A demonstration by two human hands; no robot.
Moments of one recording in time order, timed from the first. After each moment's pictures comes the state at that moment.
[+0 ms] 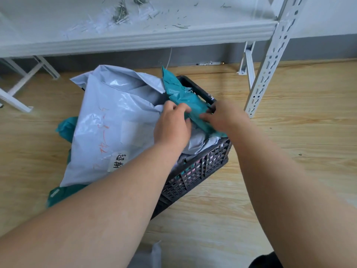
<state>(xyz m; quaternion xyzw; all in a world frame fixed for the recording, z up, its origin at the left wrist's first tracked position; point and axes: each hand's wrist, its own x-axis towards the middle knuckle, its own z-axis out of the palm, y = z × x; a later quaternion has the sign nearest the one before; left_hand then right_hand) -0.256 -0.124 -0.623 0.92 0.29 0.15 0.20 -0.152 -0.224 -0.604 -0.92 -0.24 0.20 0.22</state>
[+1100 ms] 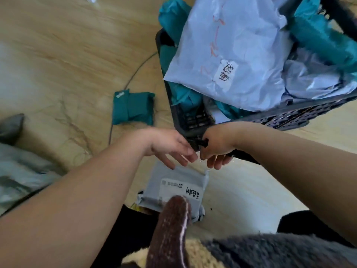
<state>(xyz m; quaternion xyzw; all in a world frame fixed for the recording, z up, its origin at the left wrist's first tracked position) -0.540 -0.051 -0.676 0.61 0.39 -0.36 0.58 -0.396 -0.139 -0.676 -0.66 -0.41 0.62 -0.09</state>
